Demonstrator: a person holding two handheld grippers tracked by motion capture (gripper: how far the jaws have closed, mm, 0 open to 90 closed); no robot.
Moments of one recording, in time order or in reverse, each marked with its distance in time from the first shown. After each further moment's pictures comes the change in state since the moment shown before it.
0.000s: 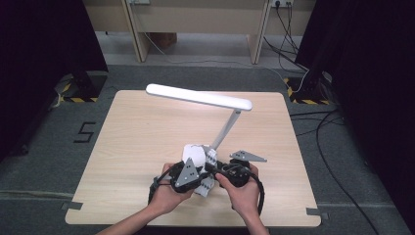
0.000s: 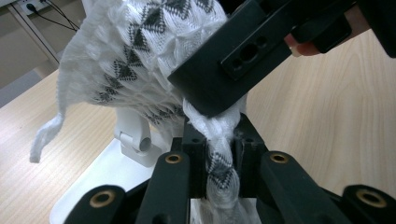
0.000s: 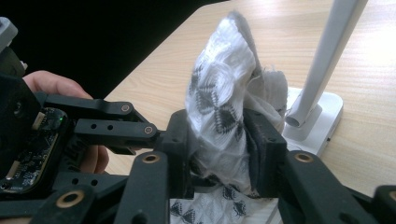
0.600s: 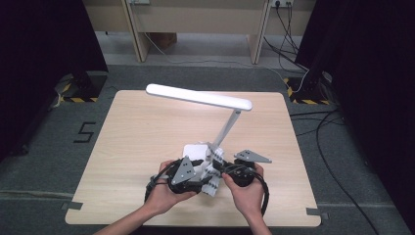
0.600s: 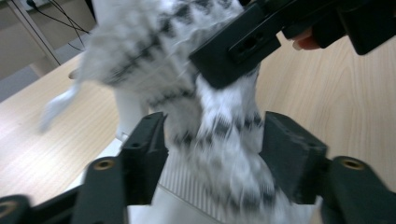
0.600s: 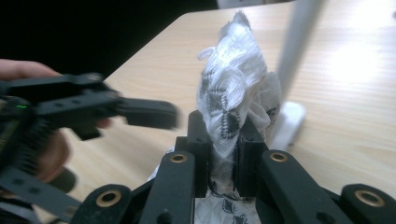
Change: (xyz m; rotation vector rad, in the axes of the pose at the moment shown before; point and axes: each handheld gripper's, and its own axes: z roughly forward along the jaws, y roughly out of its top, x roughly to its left) left arm 0.007 0.007 -0.017 -0.031 -0.002 -0.051; right arm -0.006 0.004 -0.016 -0.033 -0.096 -0.055
